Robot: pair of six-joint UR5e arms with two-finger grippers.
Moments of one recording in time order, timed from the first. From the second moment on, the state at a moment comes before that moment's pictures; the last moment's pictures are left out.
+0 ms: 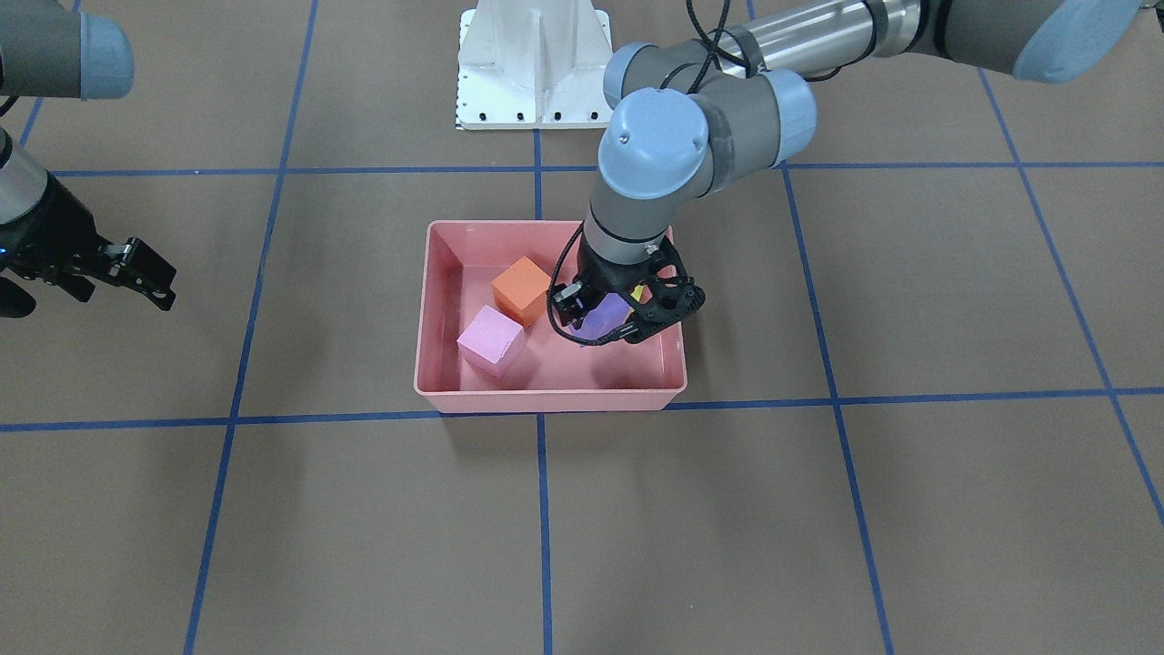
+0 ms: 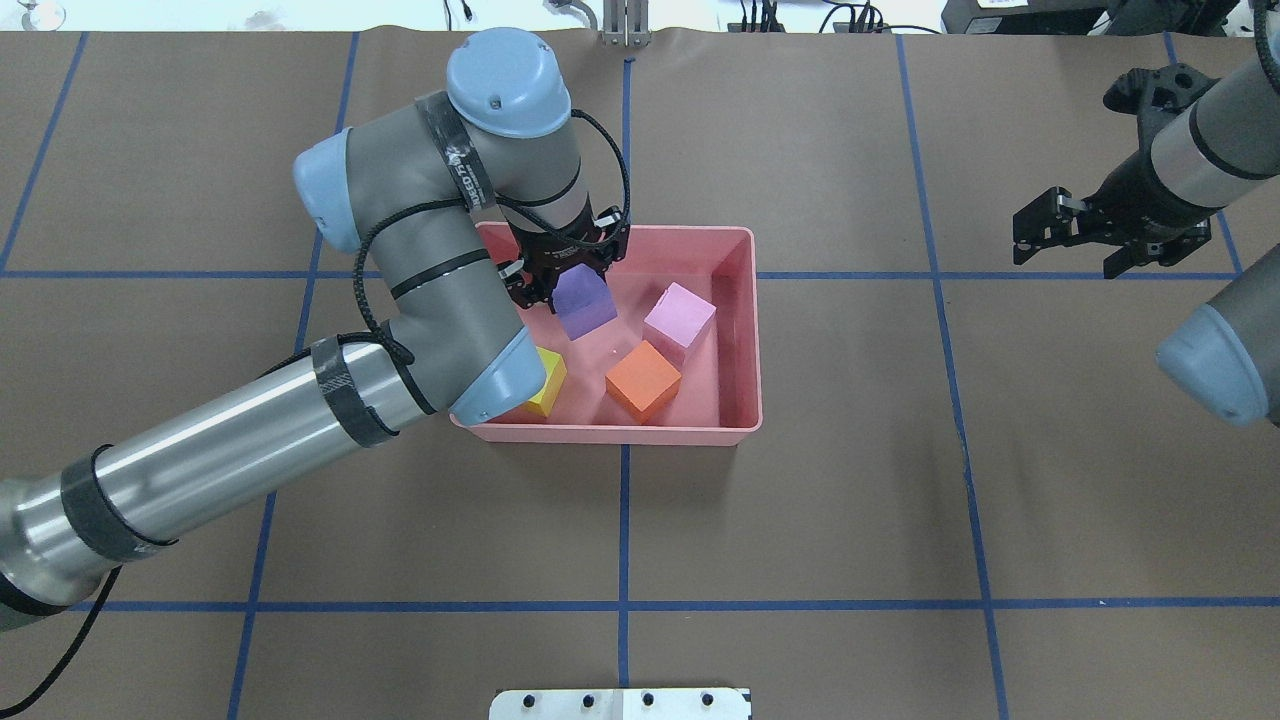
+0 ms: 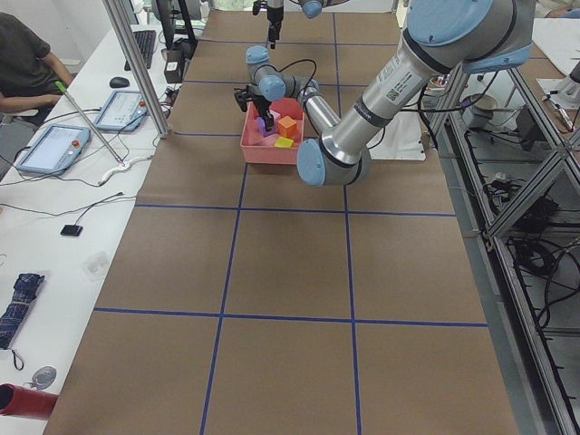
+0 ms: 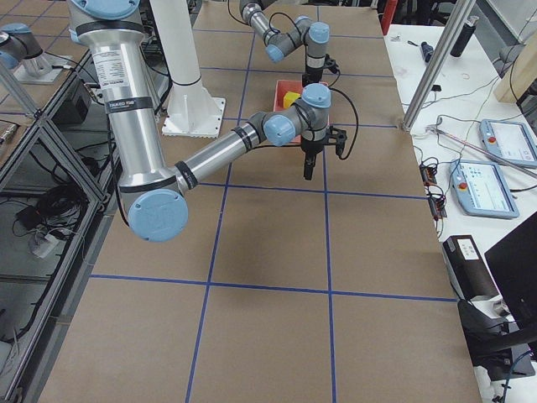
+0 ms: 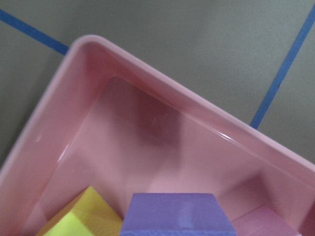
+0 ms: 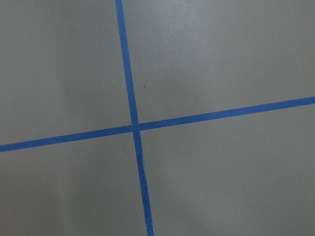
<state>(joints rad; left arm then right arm) -0.66 -2.51 -1.30 -1.65 -2.05 -1.59 1.03 -1.37 1.91 -1.57 2.19 0.91</state>
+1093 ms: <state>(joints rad) -0.99 -1.79 -1.95 -1.65 -2.22 -0.94 1.28 -1.45 1.83 -1.58 2.33 0.54</state>
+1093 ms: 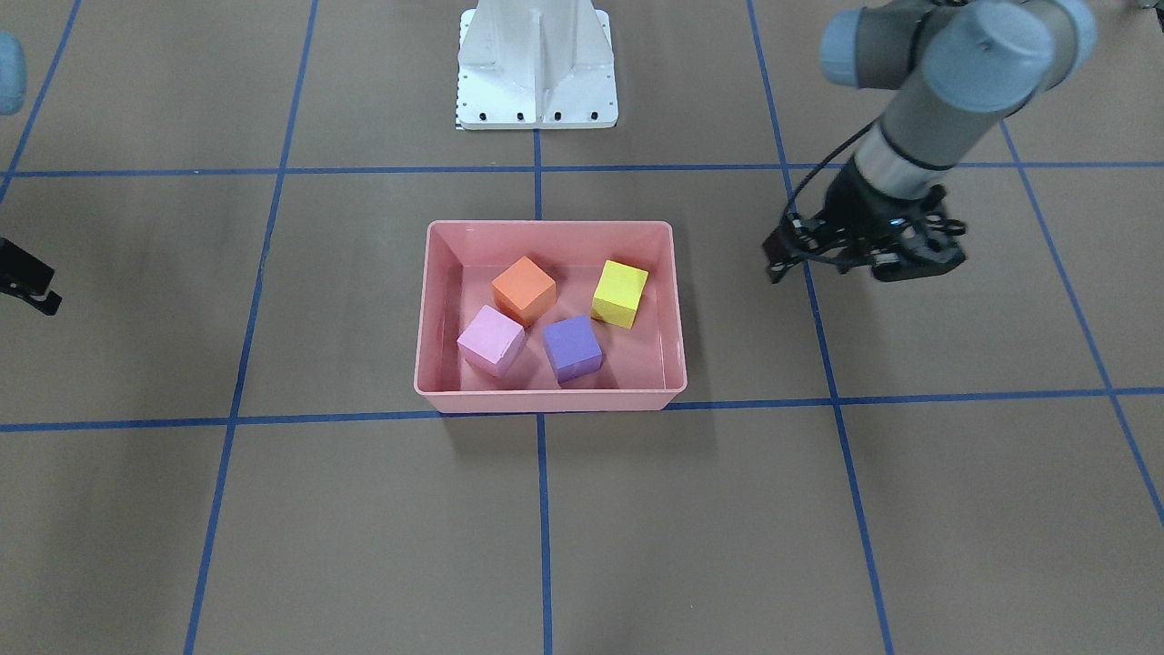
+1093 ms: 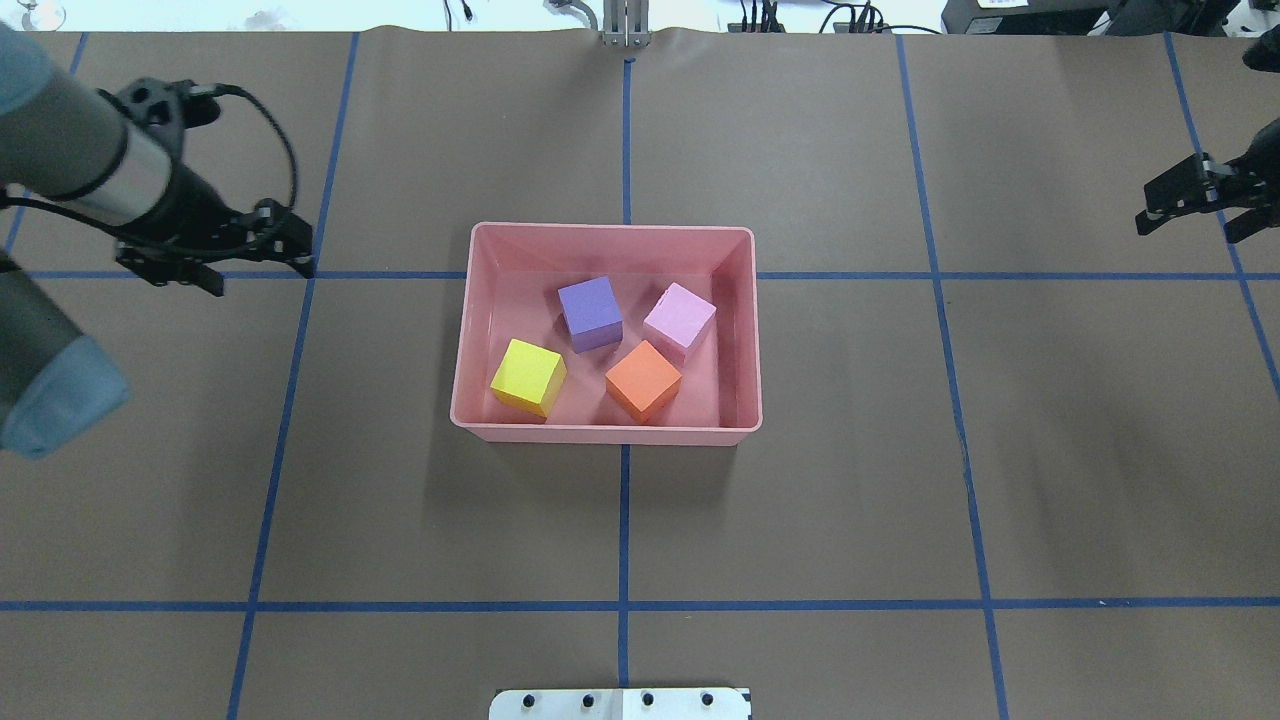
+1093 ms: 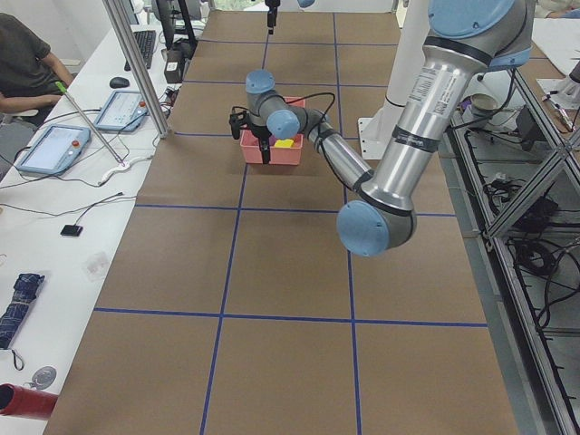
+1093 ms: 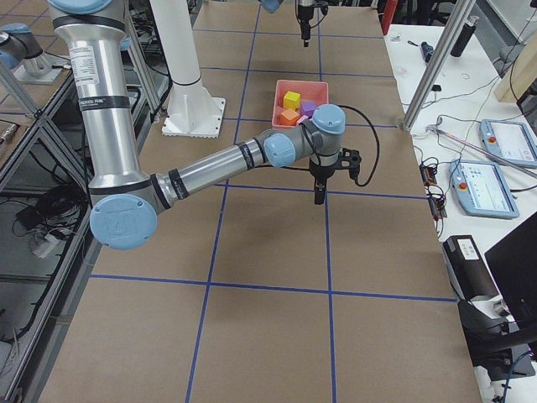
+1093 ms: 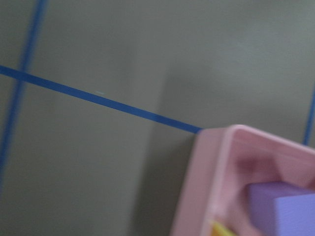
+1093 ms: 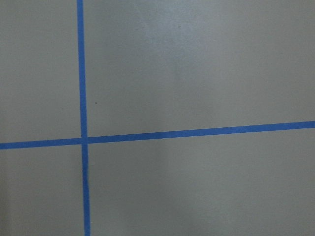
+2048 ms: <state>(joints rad) -1.44 -1.60 -1.69 -1.61 -2.31 -0.05 1.54 -1.51 1.55 -1.58 2.43 0.09</state>
